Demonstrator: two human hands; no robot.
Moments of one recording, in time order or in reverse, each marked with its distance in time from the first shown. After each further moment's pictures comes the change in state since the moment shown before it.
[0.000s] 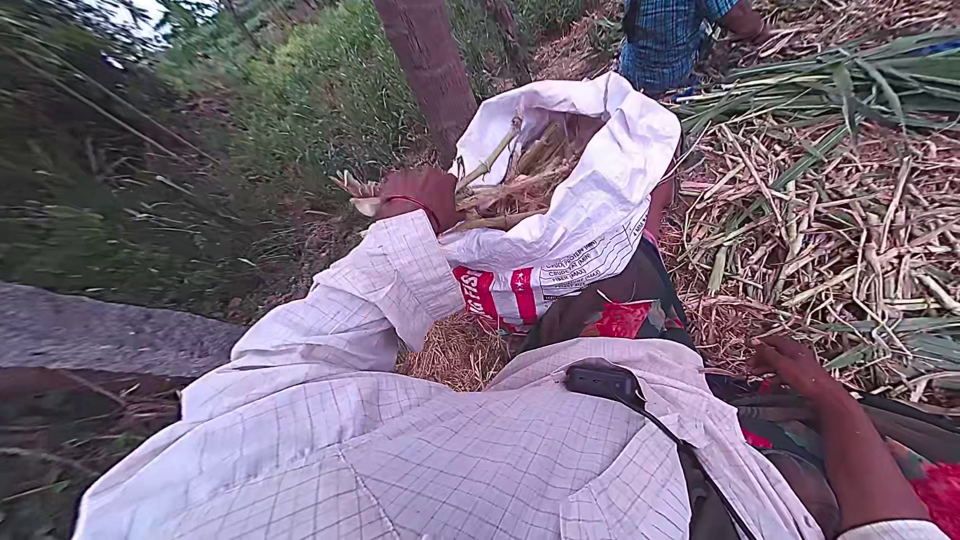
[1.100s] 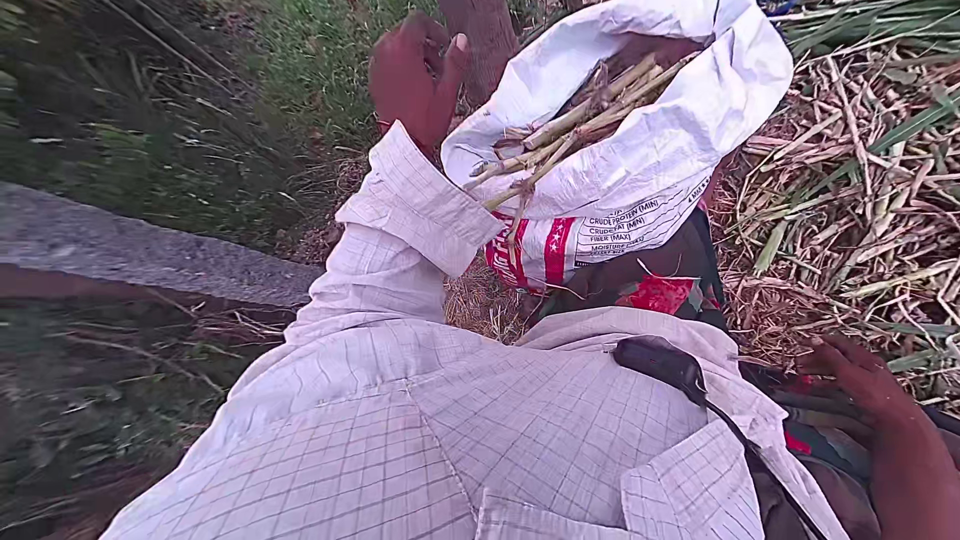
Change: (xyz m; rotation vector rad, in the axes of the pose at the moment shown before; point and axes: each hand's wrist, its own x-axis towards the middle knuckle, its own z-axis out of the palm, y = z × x) left_hand 0.054 -0.051 0.019 -0.541 0.605 -0.004; right_hand -0.002 0.010 -0.010 0.006 -0.008 -0.014
